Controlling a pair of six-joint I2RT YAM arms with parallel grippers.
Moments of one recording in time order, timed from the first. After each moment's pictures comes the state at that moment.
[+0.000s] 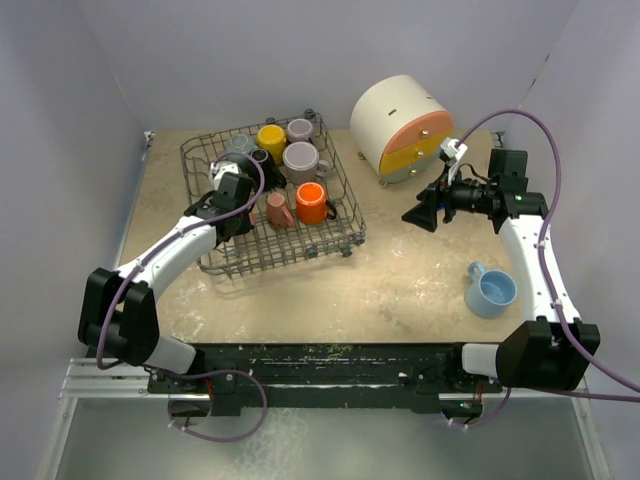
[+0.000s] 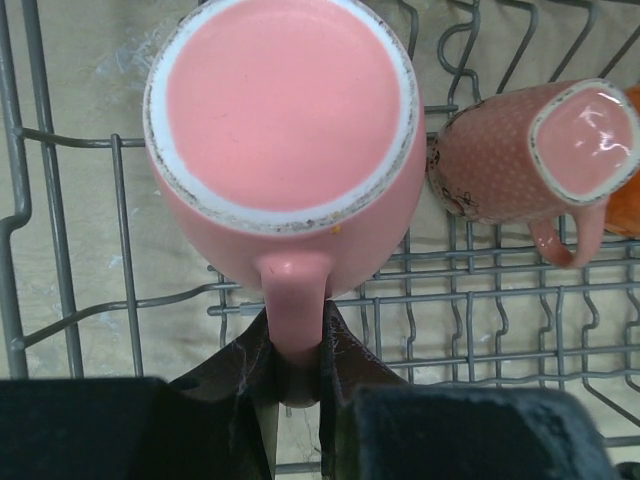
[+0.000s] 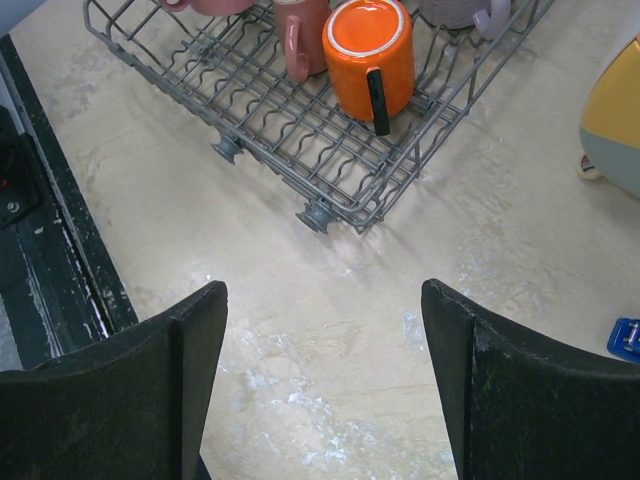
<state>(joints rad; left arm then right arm) -0.37 1.45 1.05 -0.49 -0.40 -0.48 -0.07 1.29 1.23 -0.72 -0.99 -0.45</state>
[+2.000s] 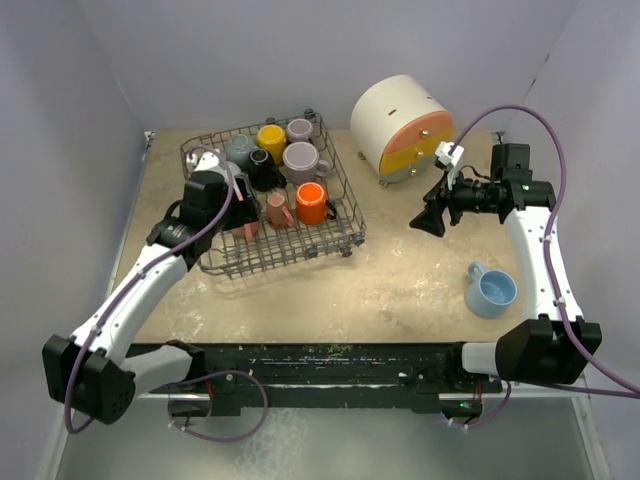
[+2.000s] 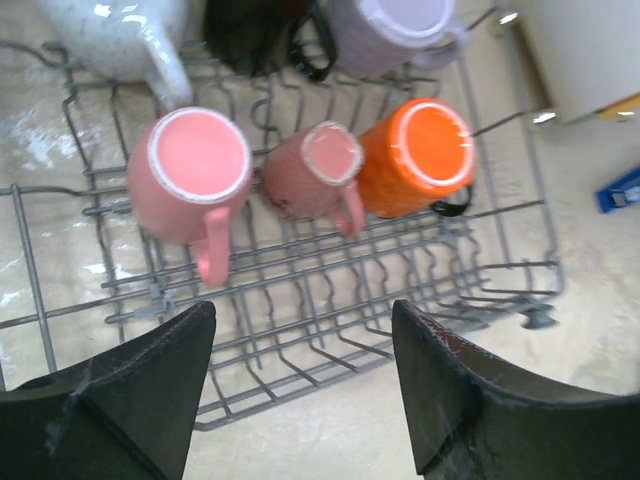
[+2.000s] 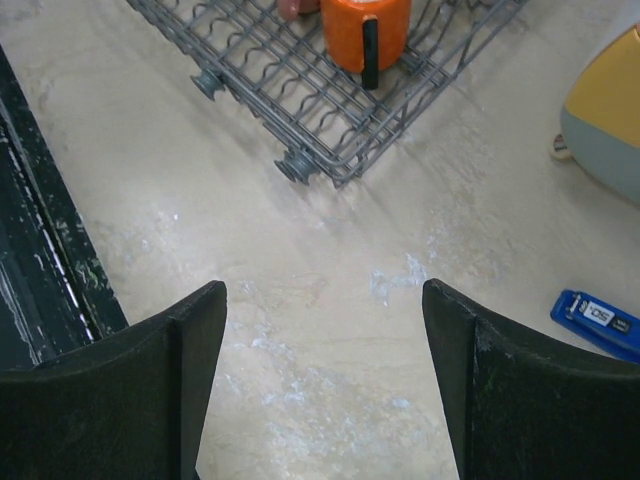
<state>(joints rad) -0.36 1.19 1.02 -0.44 -0.17 -0.53 -0.08 1.32 1.35 -0.97 -0.94 -0.73</state>
